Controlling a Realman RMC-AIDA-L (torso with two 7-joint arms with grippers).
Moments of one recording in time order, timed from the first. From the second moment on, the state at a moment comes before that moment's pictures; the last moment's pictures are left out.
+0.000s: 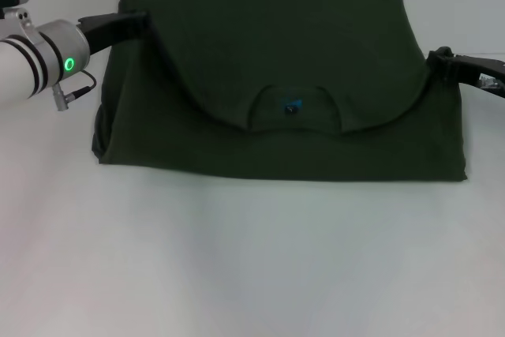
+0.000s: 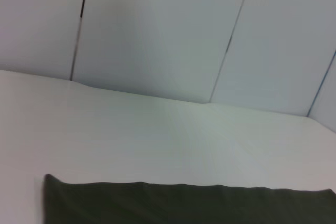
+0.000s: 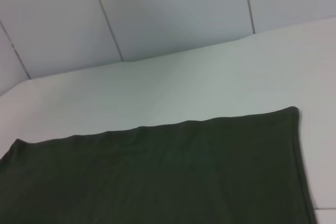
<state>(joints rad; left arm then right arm) -0.91 -2.10 0.38 0.43 1.98 0.63 -1.57 0.78 2.02 -0.36 -0.34 -1.97 -0.73 1.49</state>
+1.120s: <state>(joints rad) -0.60 -2.13 0.52 0.79 1.98 0.97 -1.82 0.67 1.97 -0.54 -0.55 -2.02 -1.03 1.94</state>
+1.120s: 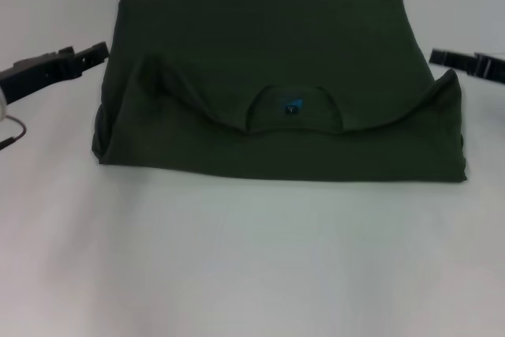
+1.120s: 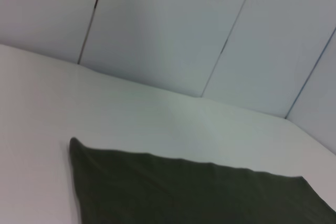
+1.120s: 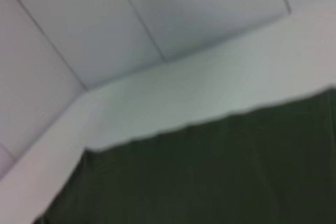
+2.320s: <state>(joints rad) -0.41 -2.16 0.52 0.94 2.05 1.19 -1.80 0.61 1.93 -0.59 -0.60 -2.23 -1.16 2.20</state>
